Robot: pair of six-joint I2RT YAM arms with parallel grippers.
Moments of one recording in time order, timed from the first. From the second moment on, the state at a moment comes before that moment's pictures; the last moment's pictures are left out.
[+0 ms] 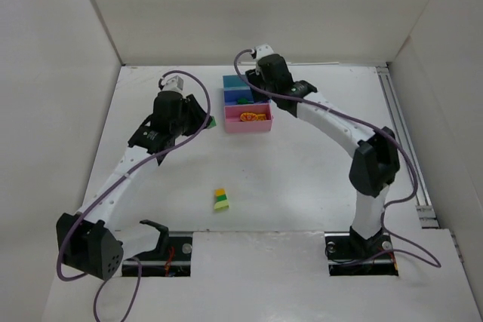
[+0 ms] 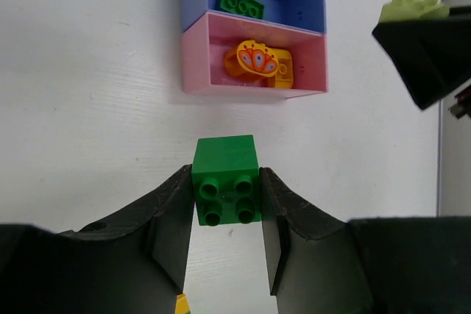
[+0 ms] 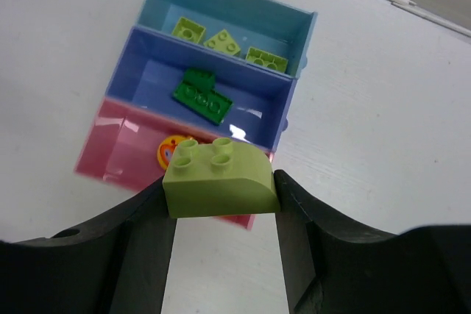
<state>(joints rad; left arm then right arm) -0.35 1.13 0.98 -0.39 0.04 -0.66 0.65 1.82 1.64 -0.36 0.26 0.04</state>
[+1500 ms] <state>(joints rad) -0.35 1.28 1.01 -0.34 0.13 -0.63 0.55 2.25 1.98 -0.27 0.15 0.08</state>
